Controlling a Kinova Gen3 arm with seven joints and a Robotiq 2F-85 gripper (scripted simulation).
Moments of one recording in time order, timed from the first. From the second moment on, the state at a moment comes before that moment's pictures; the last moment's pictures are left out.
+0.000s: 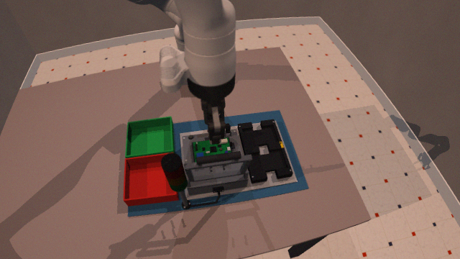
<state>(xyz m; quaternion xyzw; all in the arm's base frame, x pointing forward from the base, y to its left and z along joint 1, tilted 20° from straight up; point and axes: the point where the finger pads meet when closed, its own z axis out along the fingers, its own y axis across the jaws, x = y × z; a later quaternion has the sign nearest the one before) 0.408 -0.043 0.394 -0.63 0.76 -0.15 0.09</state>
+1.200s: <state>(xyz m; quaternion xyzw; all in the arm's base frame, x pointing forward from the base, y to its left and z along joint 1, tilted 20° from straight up) 0.438 -0.044 0.406 -0.63 0.76 -0.15 0.09</state>
